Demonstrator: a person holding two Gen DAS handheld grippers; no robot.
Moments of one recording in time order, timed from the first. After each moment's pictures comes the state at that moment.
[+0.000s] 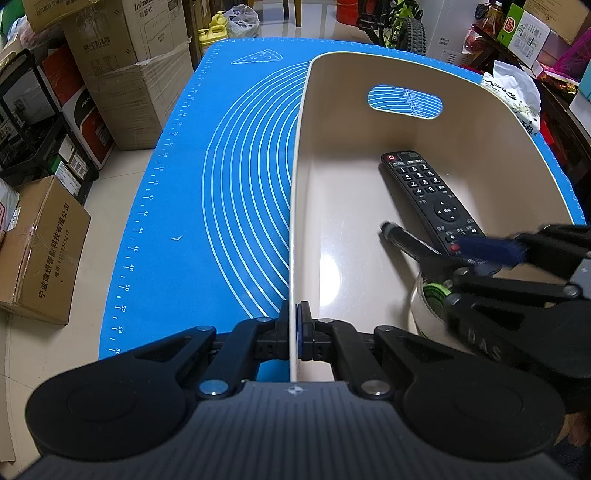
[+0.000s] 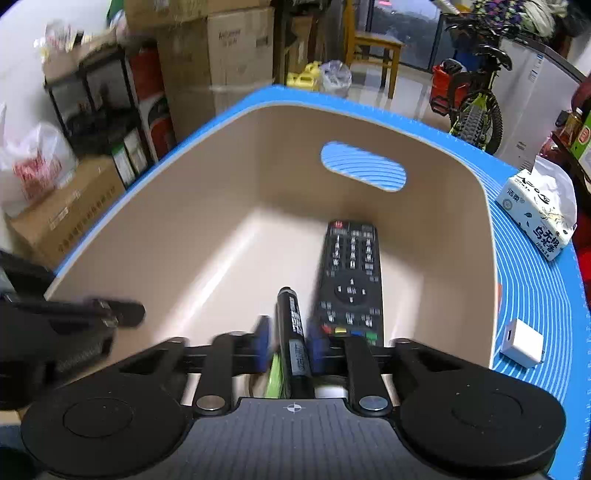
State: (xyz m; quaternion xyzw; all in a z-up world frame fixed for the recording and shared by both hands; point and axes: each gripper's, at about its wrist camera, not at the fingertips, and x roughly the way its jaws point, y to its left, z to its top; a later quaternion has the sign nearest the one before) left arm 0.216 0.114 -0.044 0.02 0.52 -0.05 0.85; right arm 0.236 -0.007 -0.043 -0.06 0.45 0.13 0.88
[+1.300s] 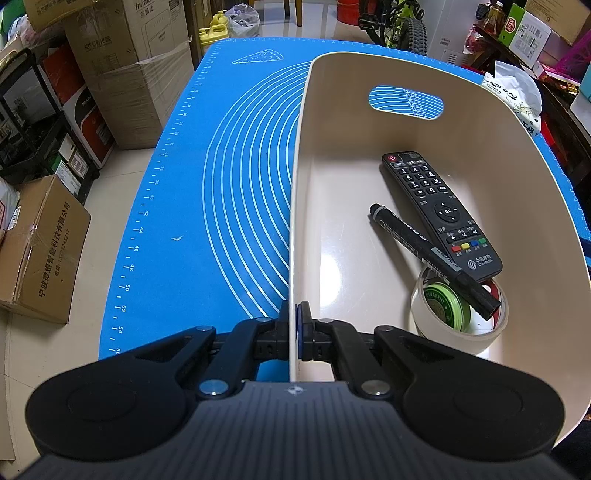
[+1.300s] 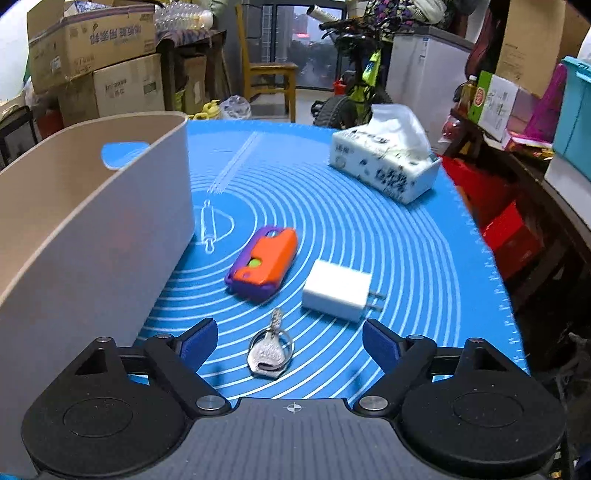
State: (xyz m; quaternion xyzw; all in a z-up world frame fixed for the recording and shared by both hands) left arm 0.218 0.112 -0.045 0.02 0.52 -0.05 0.85; right arm 0.229 -0.184 -0.103 -0.02 0.39 0.02 0.92
